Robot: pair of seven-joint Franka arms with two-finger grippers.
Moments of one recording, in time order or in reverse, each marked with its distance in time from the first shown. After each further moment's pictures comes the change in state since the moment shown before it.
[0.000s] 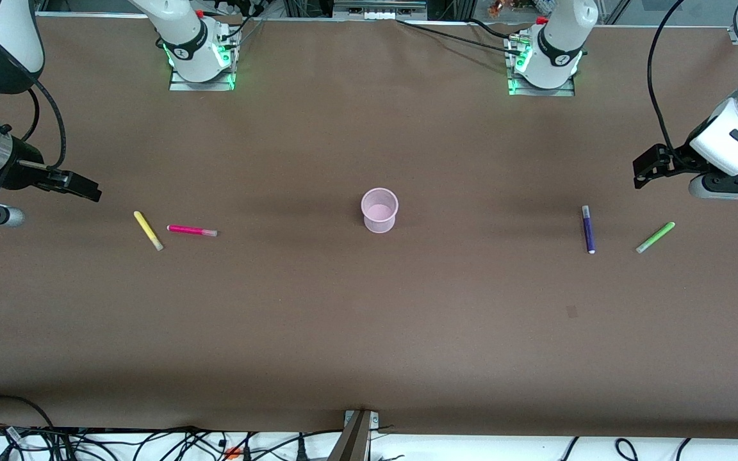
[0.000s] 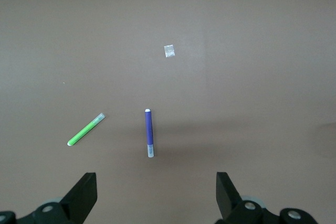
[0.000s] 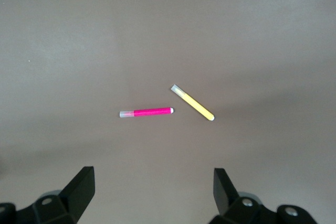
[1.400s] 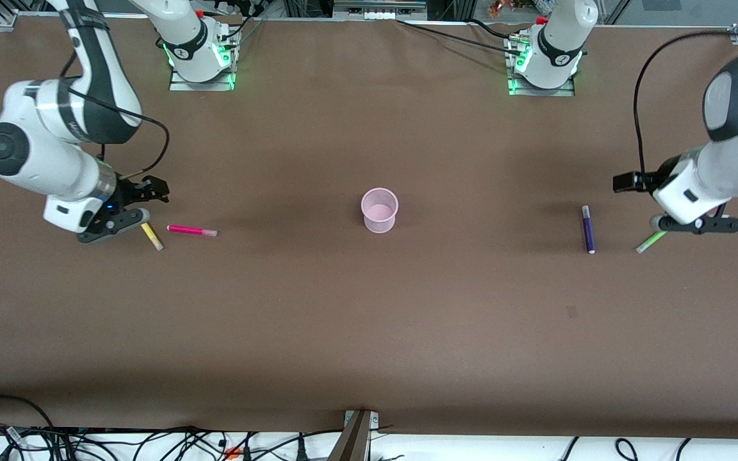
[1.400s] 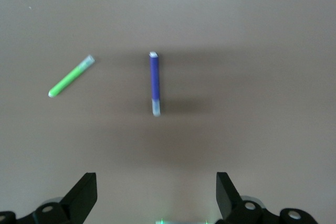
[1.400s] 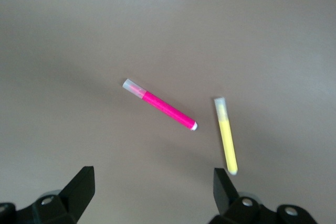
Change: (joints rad) left arm 0.078 0.218 0.004 -0.056 0.009 -0.030 0.000; right arm 0.005 0.033 0.063 -0.467 0.000 0.468 -0.645
